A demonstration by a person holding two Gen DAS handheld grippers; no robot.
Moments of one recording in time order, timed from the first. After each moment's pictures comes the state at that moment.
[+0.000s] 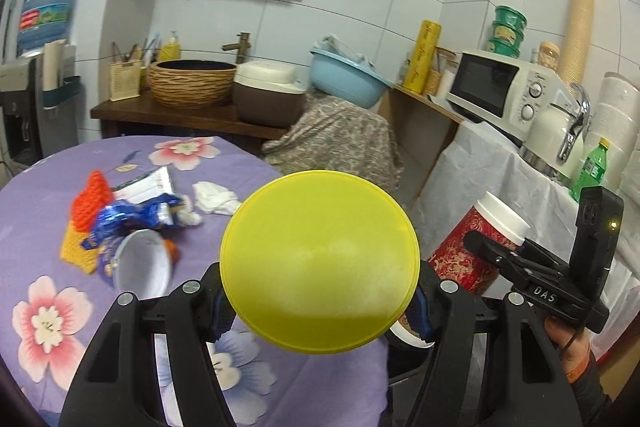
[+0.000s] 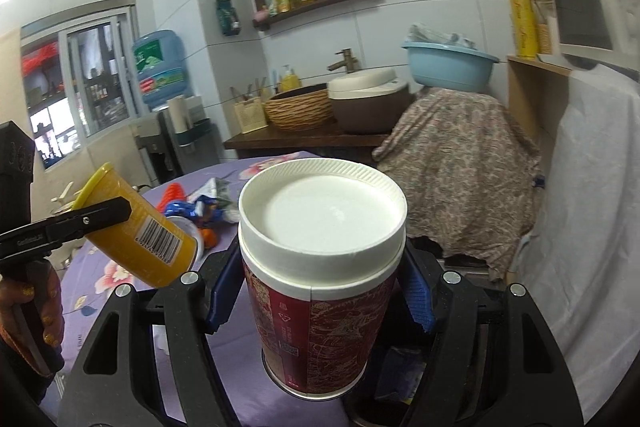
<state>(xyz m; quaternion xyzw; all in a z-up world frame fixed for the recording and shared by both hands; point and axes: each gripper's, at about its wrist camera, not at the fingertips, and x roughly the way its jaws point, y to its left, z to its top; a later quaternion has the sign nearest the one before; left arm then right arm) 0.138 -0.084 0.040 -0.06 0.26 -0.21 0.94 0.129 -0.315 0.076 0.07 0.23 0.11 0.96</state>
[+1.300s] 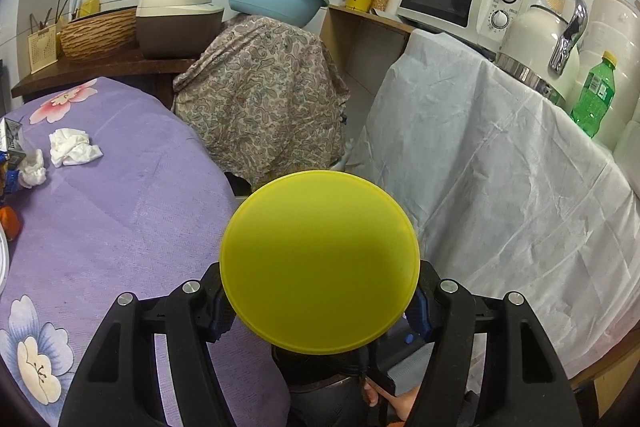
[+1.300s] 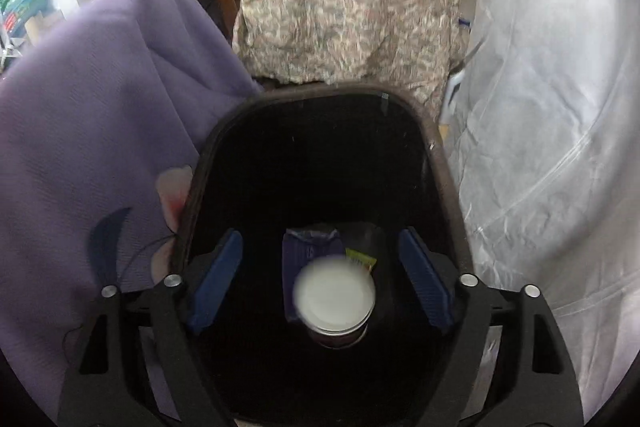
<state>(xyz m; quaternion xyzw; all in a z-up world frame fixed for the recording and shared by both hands) 0.178 -0.233 -0.037 -0.02 0.35 -0.29 0.89 0.200 -0.366 -0.181 0.09 0.42 -0.04 0.90</state>
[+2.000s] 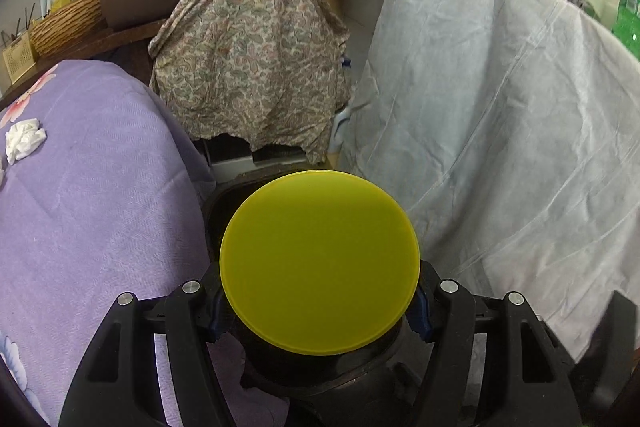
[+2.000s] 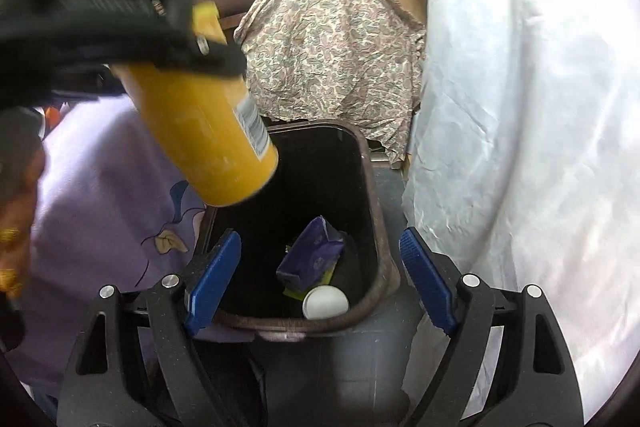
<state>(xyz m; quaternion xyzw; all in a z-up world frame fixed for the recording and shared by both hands) 0.202 -0.298 -0.100 0.06 0.42 -0.27 0.87 0.080 -0.387 -0.115 0.09 0.36 -0.07 0.93</state>
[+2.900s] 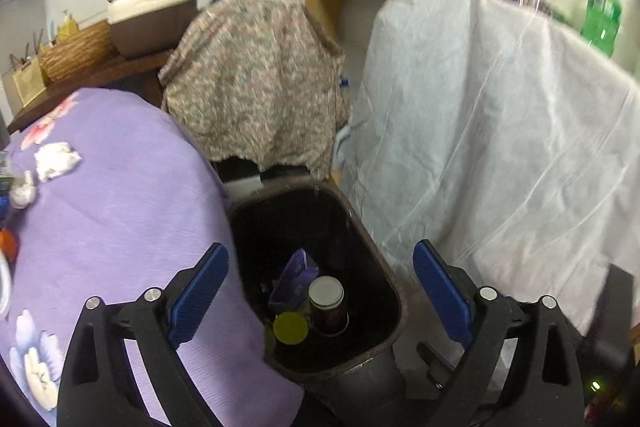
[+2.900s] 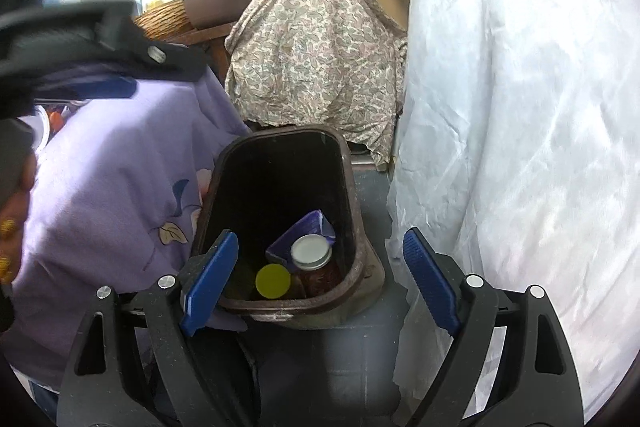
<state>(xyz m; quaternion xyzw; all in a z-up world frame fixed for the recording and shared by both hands) 0.169 -0.267 -0.057 0.07 0.37 -0.28 0.89 0.061 -0.381 -0.092 0.08 0.35 -0.08 0.93</state>
